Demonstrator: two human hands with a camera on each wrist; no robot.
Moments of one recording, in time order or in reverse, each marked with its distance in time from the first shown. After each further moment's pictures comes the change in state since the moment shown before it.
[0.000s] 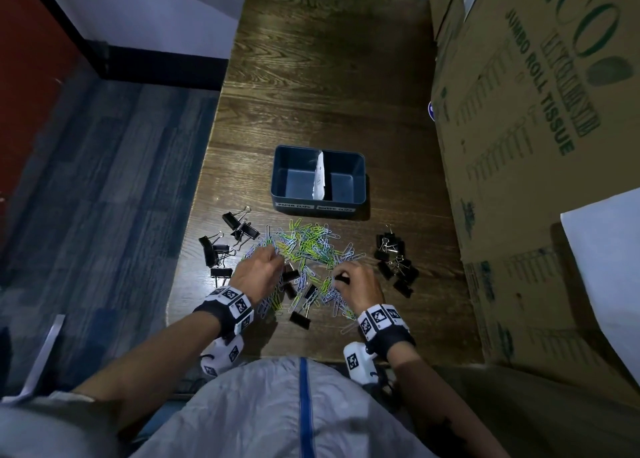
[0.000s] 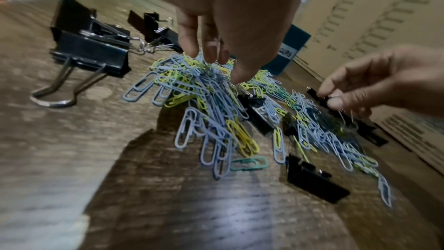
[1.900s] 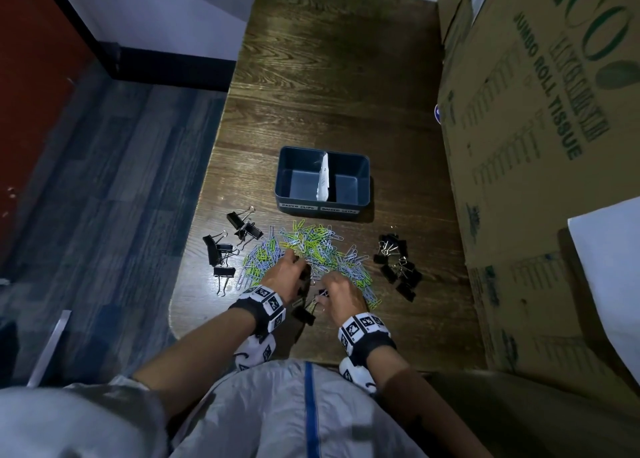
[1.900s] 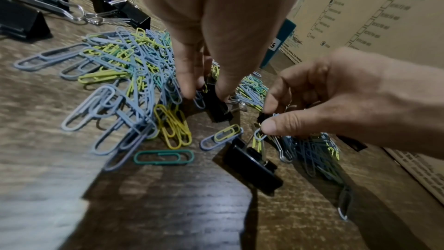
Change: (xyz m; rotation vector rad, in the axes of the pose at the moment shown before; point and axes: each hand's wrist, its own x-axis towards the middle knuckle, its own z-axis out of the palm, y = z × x) left_hand 0.017 0.052 0.004 -0.086 -0.211 -0.146; right_hand -0.011 -0.015 0.033 -0.270 -0.155 -0.158
